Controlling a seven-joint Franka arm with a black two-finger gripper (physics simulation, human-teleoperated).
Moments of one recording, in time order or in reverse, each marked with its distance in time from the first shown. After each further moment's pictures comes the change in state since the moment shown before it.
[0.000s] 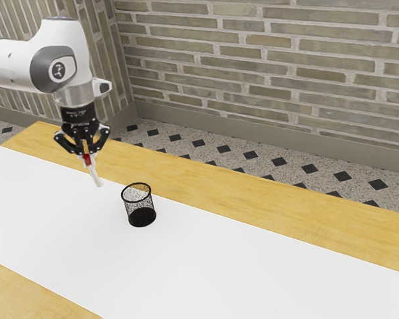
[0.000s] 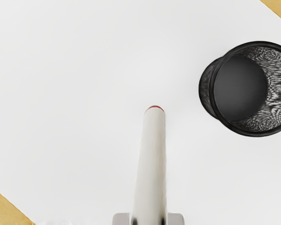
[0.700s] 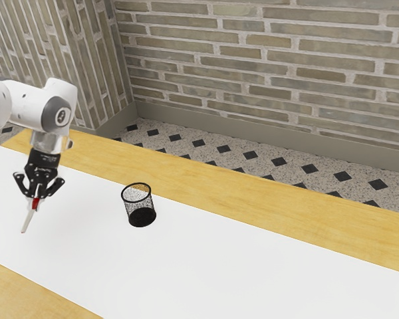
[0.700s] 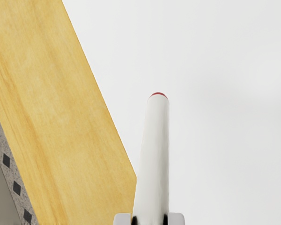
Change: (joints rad) arm 0.068 0.363 0.213 0.039 0.110 -0.164 -0.150
